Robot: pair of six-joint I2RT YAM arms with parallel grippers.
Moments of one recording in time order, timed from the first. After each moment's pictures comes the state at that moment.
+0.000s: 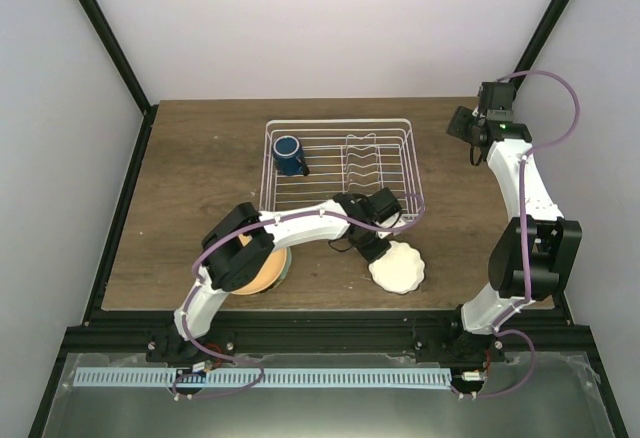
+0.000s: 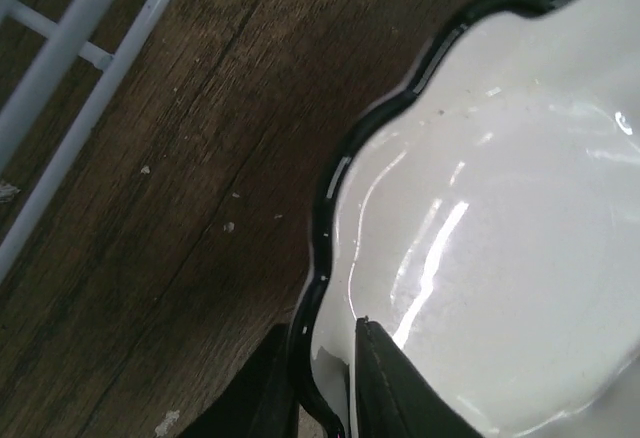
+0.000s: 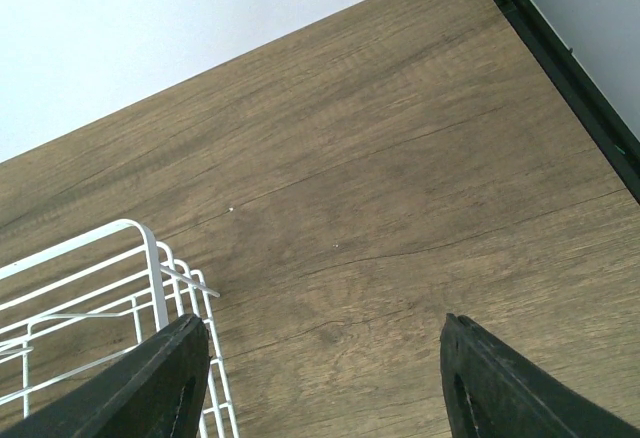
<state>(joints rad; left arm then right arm) -1.04 2.16 1.65 -0.70 0.14 -0.10 -0.08 1.62 1.46 -0.55 0.03 0.31</state>
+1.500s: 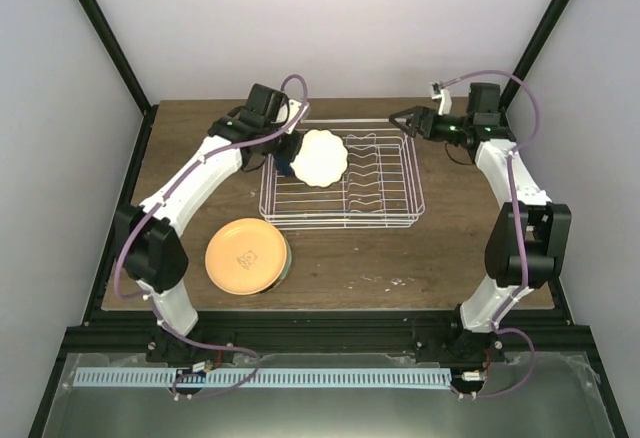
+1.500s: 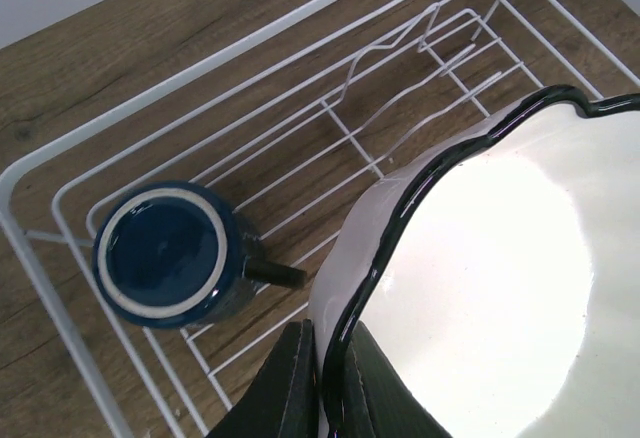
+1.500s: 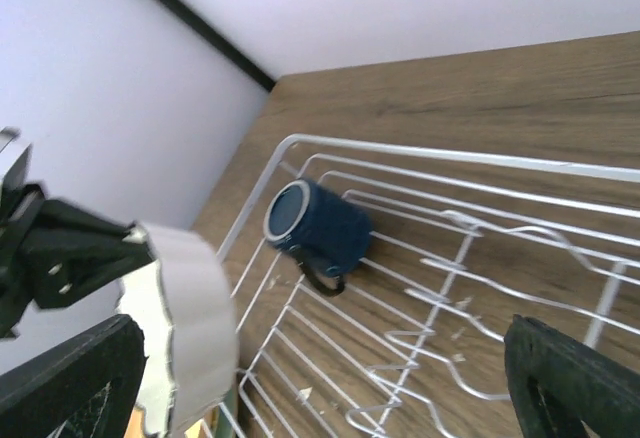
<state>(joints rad) -0.49 1.74 1.66 -0.72 0.12 0.05 -0.06 1.68 1.41 -0.30 -0.95 0.25</state>
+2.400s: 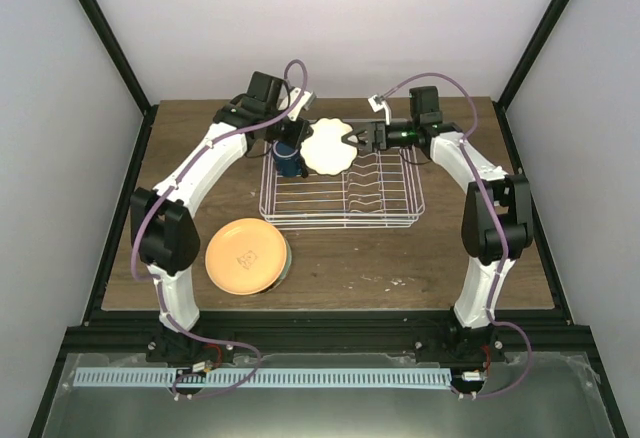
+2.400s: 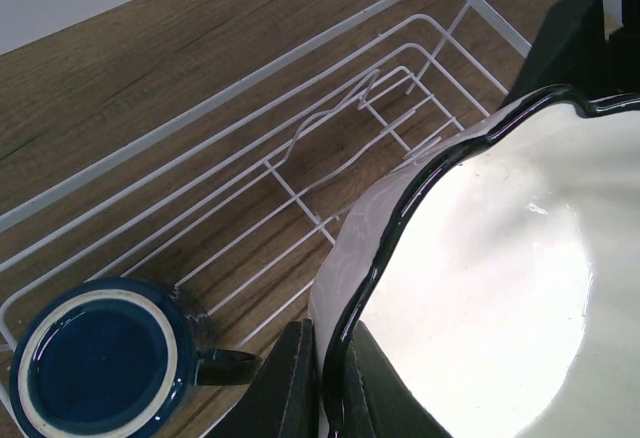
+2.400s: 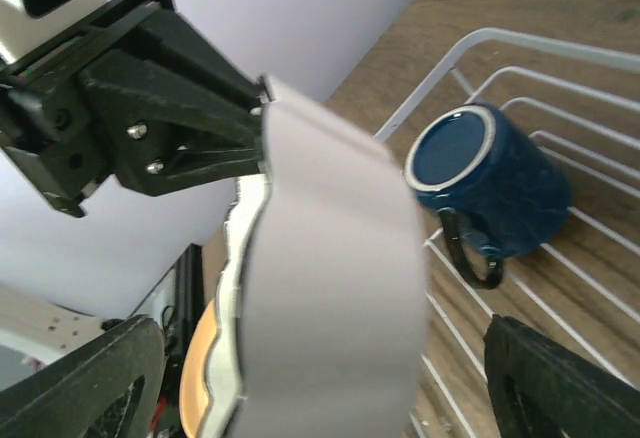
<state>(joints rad) -0.43 1.89 1.82 -0.69 0.34 0.05 0.18 1.90 1.51 -0.28 -1.16 0.14</state>
